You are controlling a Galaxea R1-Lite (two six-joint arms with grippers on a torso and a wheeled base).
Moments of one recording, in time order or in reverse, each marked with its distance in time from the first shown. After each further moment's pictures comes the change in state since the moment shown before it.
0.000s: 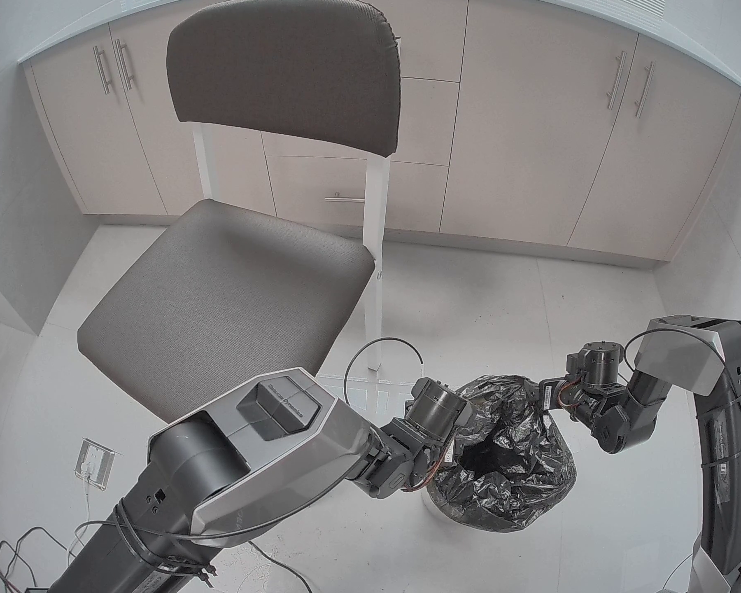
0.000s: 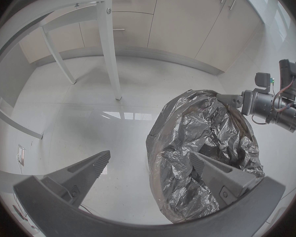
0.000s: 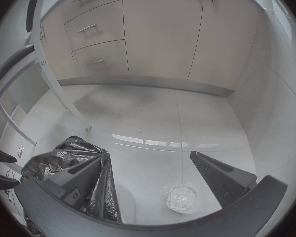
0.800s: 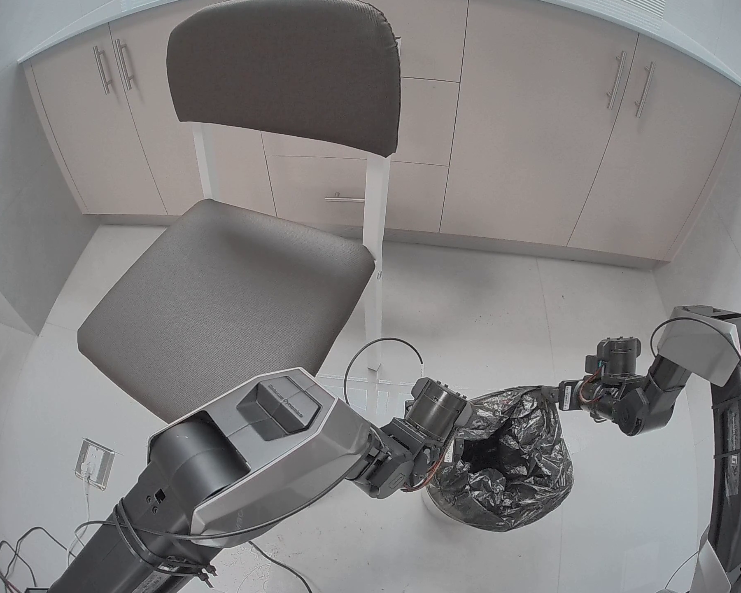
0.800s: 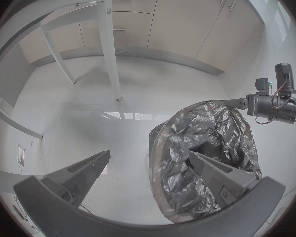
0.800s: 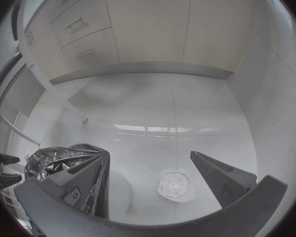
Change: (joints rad) left arm 0.000 0.000 0.000 0.000 0.000 0.000; right arm -0.104 -0.032 -0.039 0.214 0.105 0.032
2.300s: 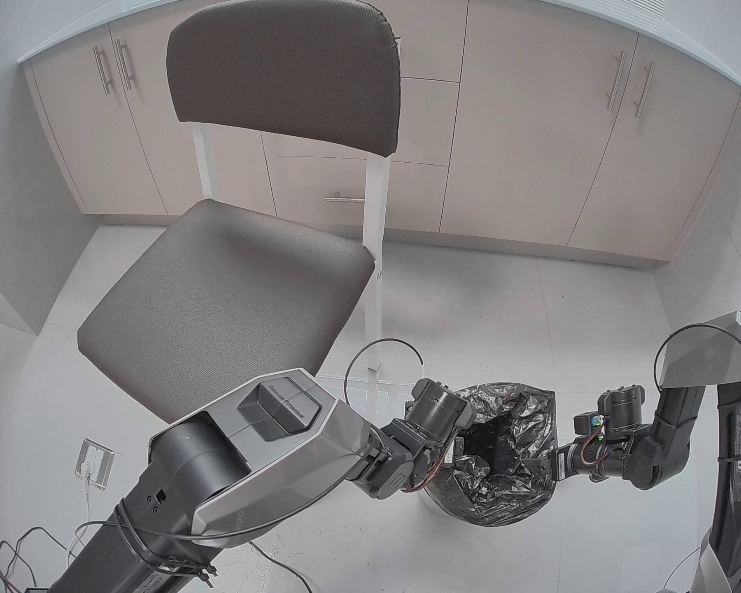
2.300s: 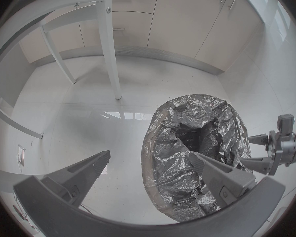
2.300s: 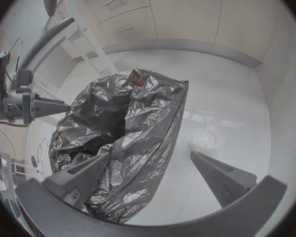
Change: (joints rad) left arm -0.001 0.002 0.000 0.000 0.000 0.000; right arm 0.095 -0.103 0.476 -0.176 0.190 -0.088
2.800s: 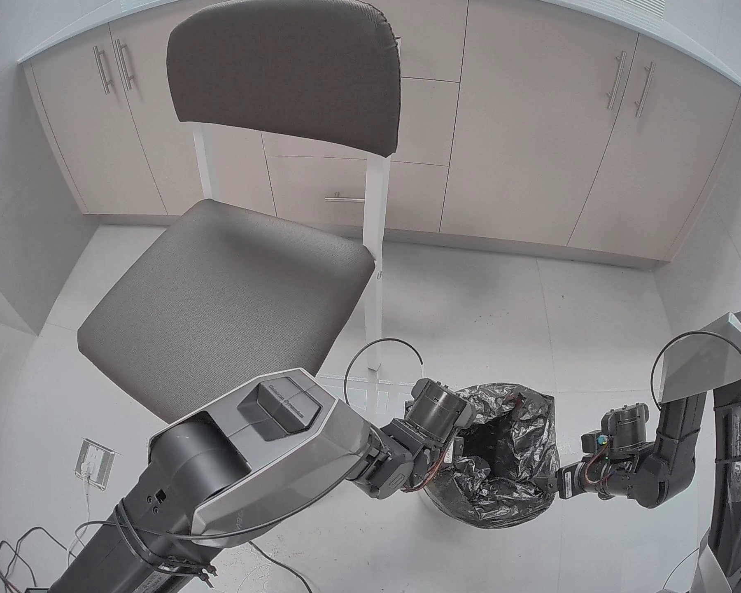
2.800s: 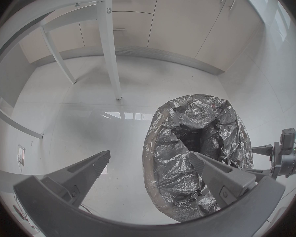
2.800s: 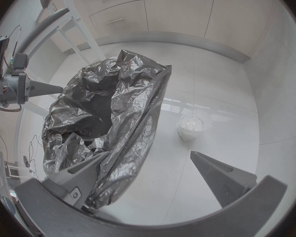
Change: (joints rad) left arm 0.001 0.000 0.000 0.000 0.002 0.000; right arm 0.015 0.019 0.138 -0.100 -0.120 0.015
